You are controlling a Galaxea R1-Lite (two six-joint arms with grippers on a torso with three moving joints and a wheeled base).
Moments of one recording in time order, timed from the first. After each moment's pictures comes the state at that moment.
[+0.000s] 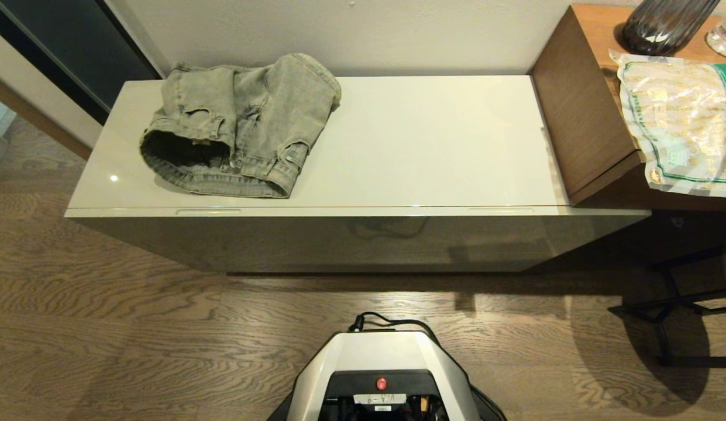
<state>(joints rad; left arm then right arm) 0.00 0.00 0.00 0.02 0.00 0.06 -0.01 0.02 0.00 0.00 0.00 0.02</state>
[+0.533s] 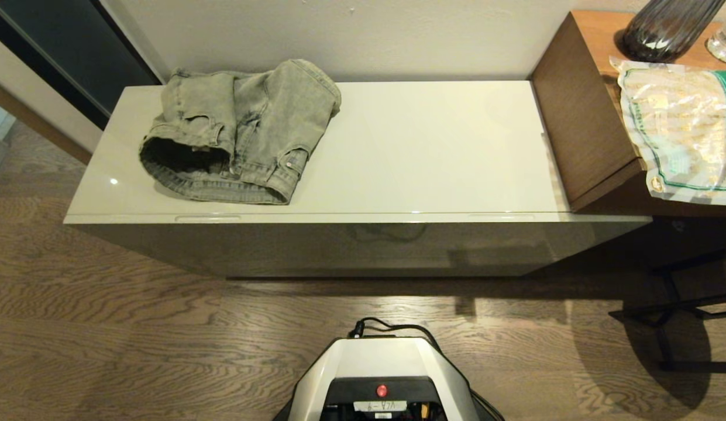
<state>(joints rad) 0.00 0.00 0.00 0.02 0.00 0.06 -0.01 0.02 0.00 0.00 0.00 0.02</state>
